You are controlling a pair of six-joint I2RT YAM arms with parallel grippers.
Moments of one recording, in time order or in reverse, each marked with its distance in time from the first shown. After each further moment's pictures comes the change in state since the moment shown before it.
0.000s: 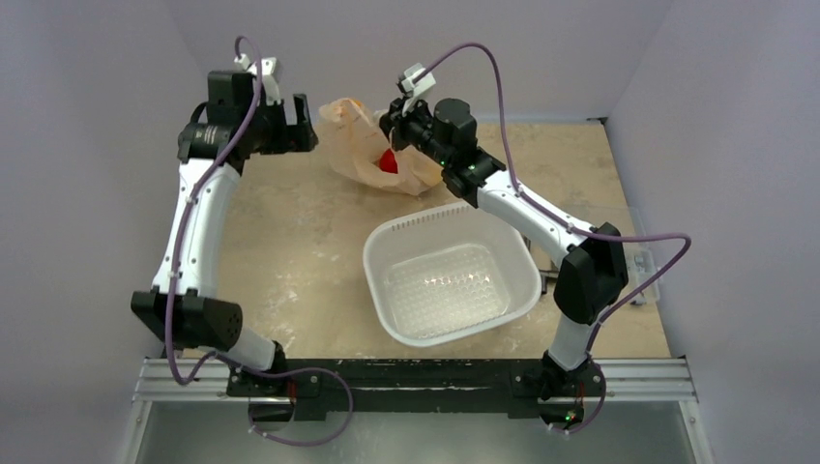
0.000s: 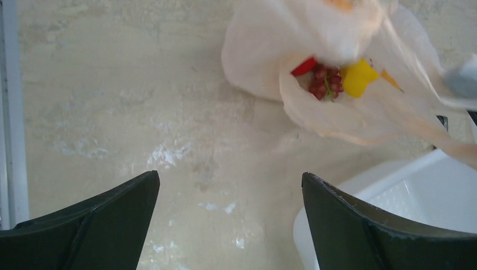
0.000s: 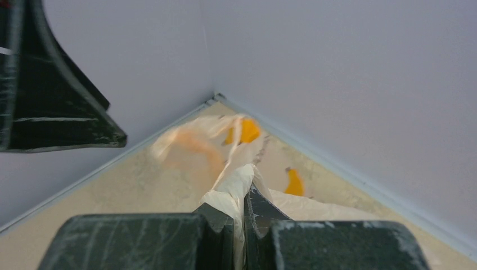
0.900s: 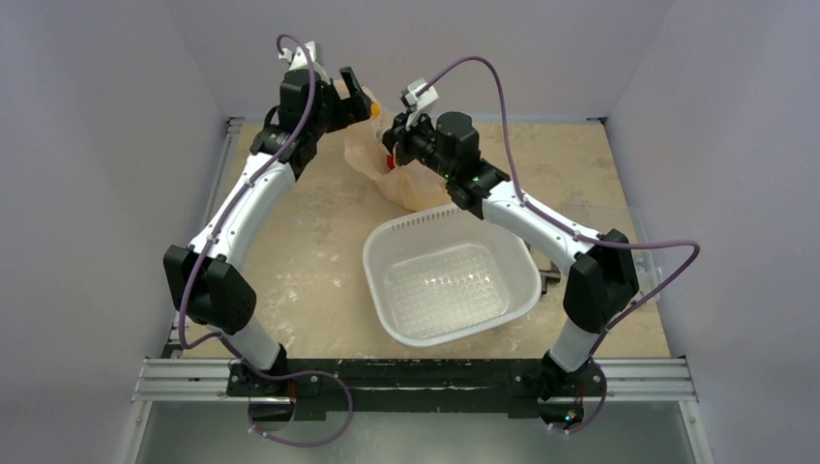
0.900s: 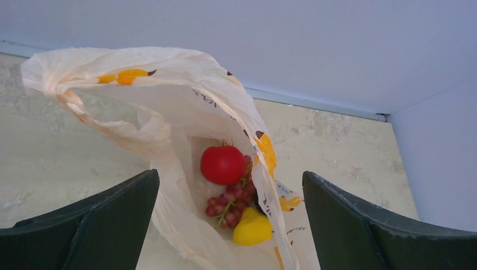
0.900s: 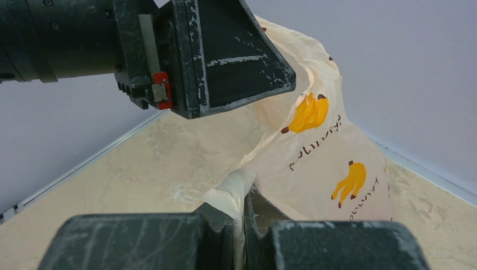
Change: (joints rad) left arm -0.233 0.143 -0.111 0.558 -0.240 -0.349; right arm 0.013 -0.067 -0.123 0.000 0.001 0.037
